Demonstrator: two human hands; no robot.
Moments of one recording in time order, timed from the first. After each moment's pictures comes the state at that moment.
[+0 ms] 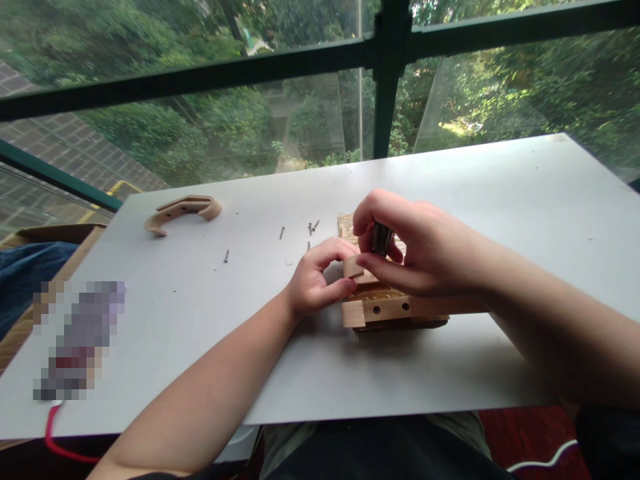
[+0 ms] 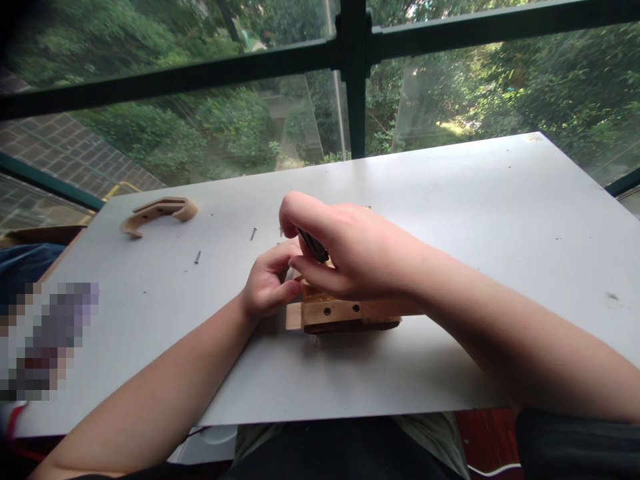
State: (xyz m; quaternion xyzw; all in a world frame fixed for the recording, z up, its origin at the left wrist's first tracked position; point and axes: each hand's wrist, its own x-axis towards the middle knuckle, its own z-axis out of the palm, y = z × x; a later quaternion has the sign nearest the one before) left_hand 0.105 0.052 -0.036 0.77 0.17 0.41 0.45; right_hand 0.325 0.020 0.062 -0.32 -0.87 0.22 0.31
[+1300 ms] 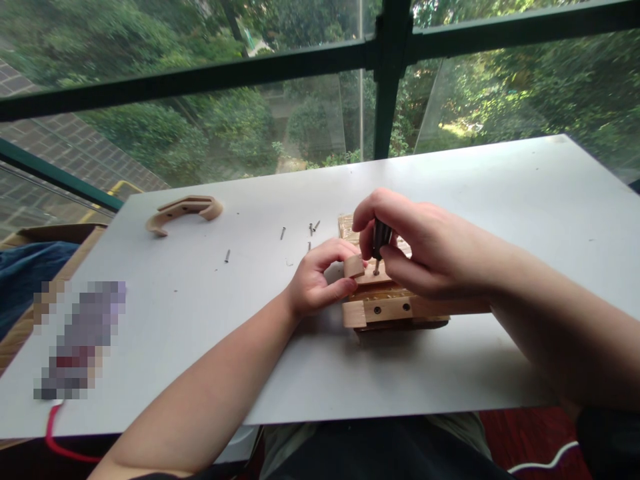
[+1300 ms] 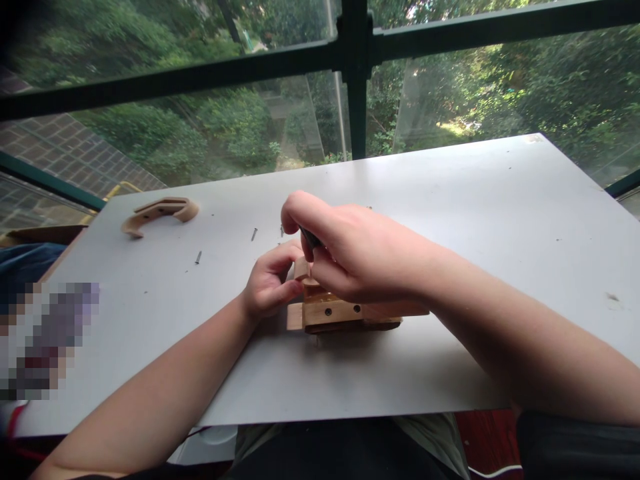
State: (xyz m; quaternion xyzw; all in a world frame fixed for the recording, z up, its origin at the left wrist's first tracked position) left_hand 0.106 0.051 -0.033 0.77 0.17 0.41 0.45; right_hand 0.329 0.016 0.071 -0.34 -0.87 0.24 0.27
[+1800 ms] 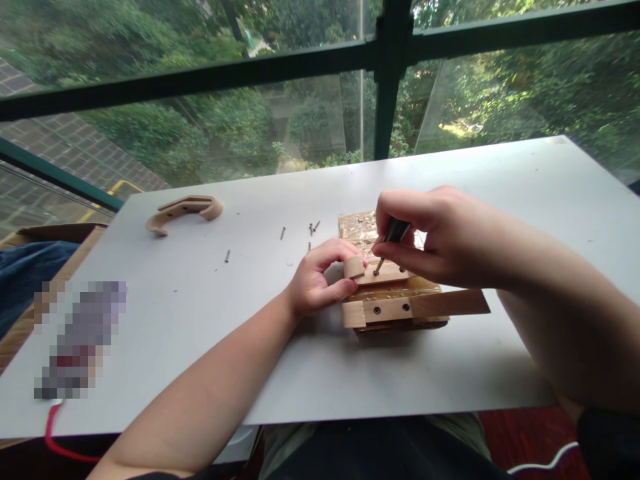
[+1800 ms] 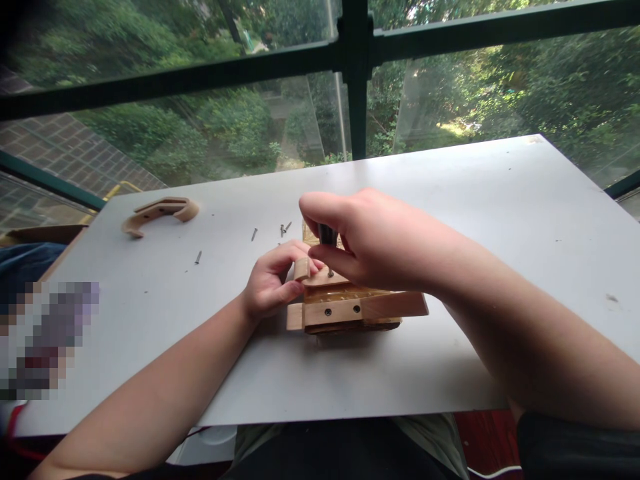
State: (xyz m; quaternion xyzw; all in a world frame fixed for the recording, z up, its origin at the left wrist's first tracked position) left_hand 0.103 0.053 -0.036 0.78 0.17 0.41 0.45; right_hand 0.340 0.022 0.081 -0.38 -0.87 0.17 0.25
